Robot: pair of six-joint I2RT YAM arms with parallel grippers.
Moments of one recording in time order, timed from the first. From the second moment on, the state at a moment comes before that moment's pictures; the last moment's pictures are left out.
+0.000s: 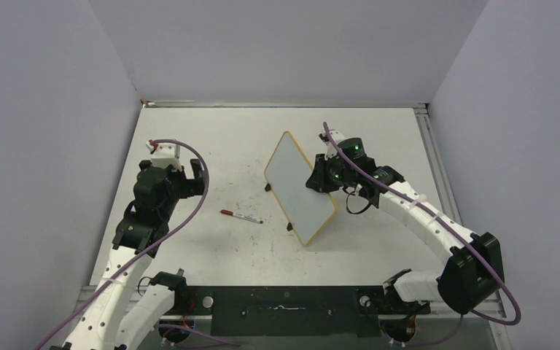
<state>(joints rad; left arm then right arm) -0.25 0.73 0.78 -0.37 -0.20 -0.17 0.52 1.28 1.00 -0.41 -0.27 0.34</state>
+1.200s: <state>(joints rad) -0.25 0.85 0.74 -0.32 0.20 -0.18 0.49 1.19 1.08 -0.47 -0.32 0.24</state>
